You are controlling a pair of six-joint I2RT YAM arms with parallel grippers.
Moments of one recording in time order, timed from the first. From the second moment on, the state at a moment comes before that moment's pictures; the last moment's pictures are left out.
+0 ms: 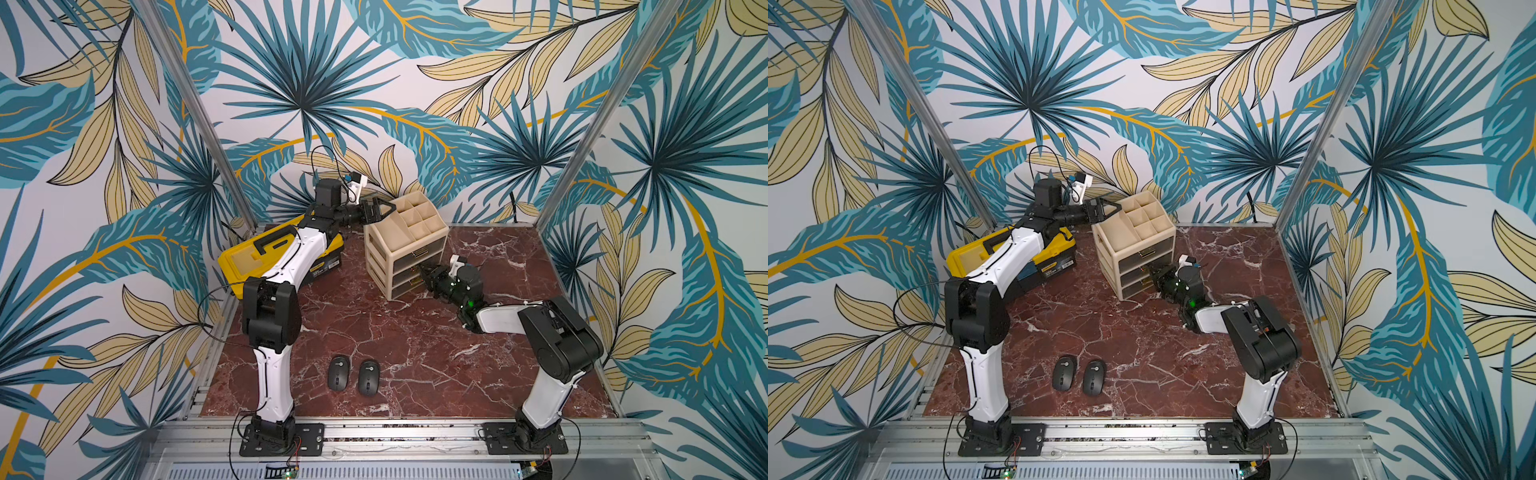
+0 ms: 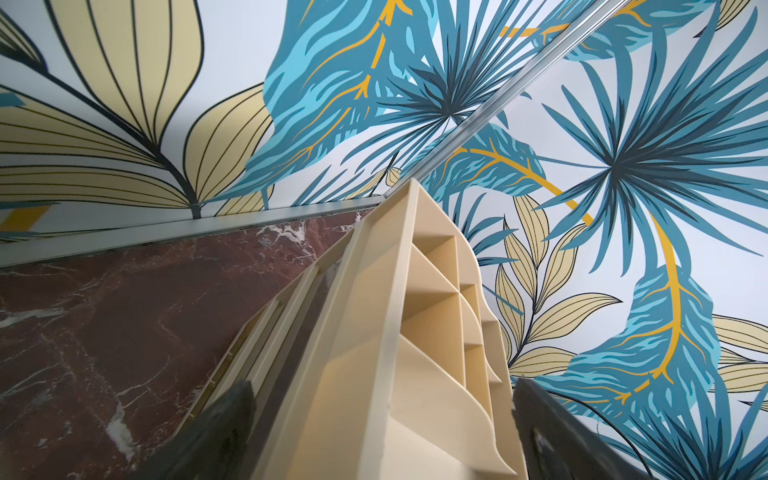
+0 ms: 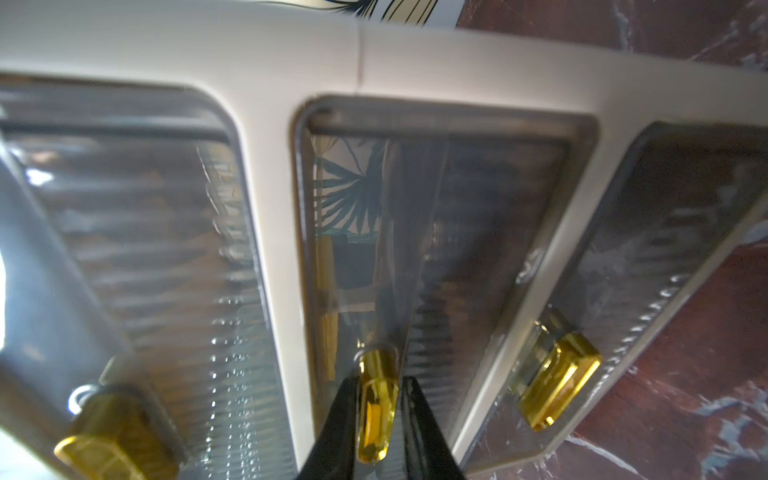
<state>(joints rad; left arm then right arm) -0.22 2.07 1.90 -0.16 0.79 -0.55 0.39 1.83 0.80 0.87 -0.22 1.45</state>
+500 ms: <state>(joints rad) -0.22 2.07 1.90 -0.17 0.78 -0.54 0.40 1.89 0.76 1.06 -0.19 1.55</state>
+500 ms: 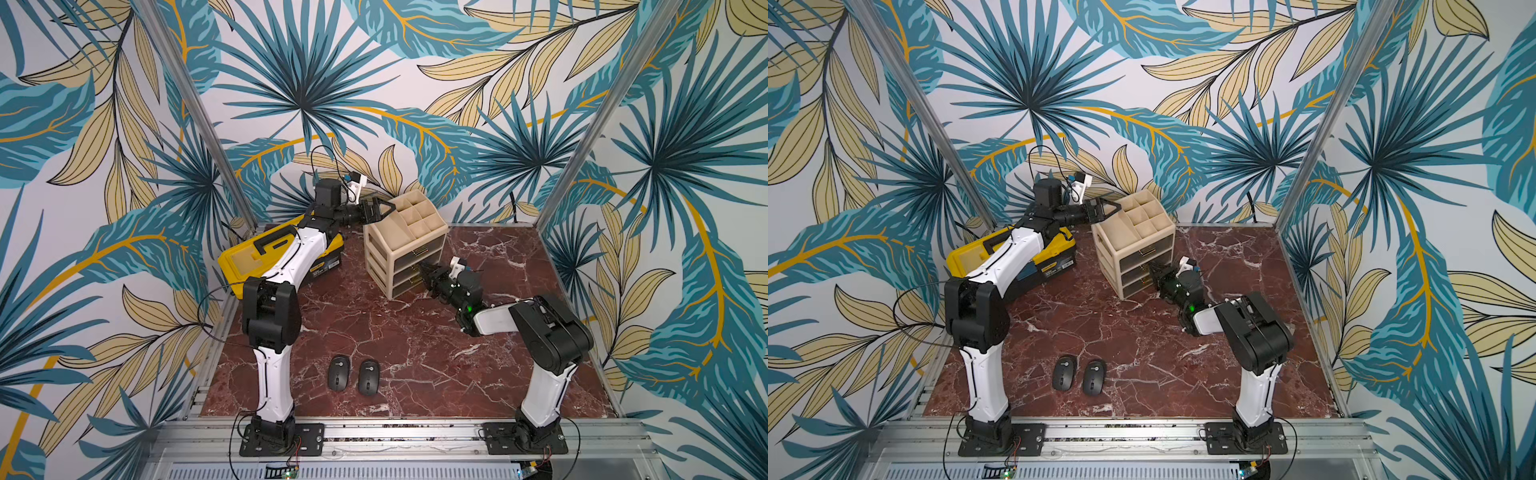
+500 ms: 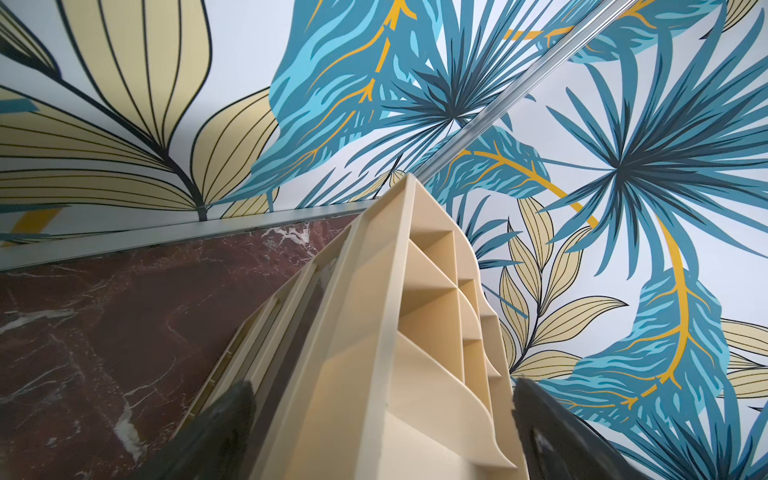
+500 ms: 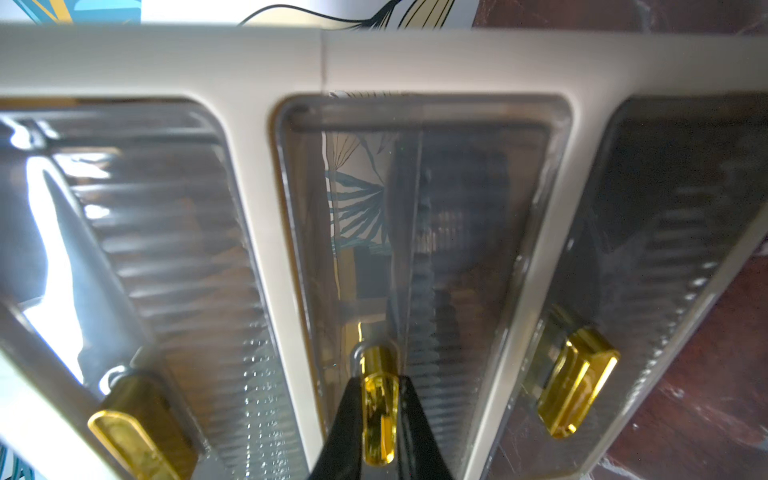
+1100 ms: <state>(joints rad) -0.24 2.07 1.90 -0.23 0.78 -0.50 0.40 1.79 0.60 1.12 -0.16 1.57</state>
